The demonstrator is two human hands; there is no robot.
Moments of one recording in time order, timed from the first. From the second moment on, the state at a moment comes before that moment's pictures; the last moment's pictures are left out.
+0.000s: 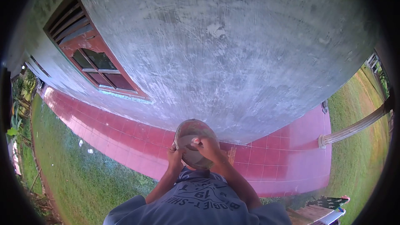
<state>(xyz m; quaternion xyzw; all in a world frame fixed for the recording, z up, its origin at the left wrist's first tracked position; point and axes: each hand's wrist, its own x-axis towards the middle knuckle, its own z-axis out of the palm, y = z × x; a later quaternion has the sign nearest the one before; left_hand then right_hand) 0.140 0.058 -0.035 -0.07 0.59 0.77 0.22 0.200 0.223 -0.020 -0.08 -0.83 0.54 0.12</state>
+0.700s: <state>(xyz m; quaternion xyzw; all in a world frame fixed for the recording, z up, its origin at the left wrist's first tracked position) 0.127 0.061 -0.048 -0.01 0.58 0.74 0.35 0.148 0.245 -0.057 0.05 -0.91 0.40 -0.01</state>
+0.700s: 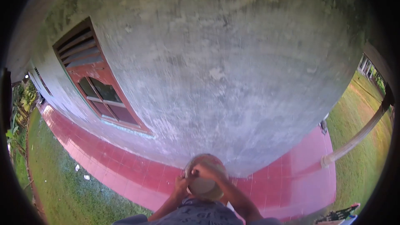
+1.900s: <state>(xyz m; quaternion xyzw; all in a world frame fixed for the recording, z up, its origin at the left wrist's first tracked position) -0.057 -0.007 -0.100 -0.03 0.54 0.74 0.41 0.071 0.178 -0.103 -0.27 -0.80 0.52 0.12</state>
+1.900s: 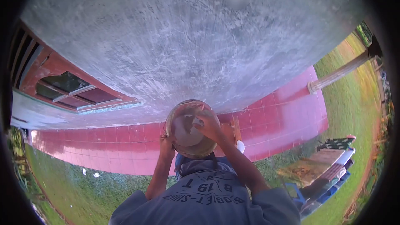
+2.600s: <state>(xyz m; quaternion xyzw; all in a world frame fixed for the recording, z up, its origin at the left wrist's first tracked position) -0.112 -0.007 -0.132 0.02 0.54 0.71 0.46 0.374 0.032 -0.202 -0.68 -0.60 0.41 0.11</state>
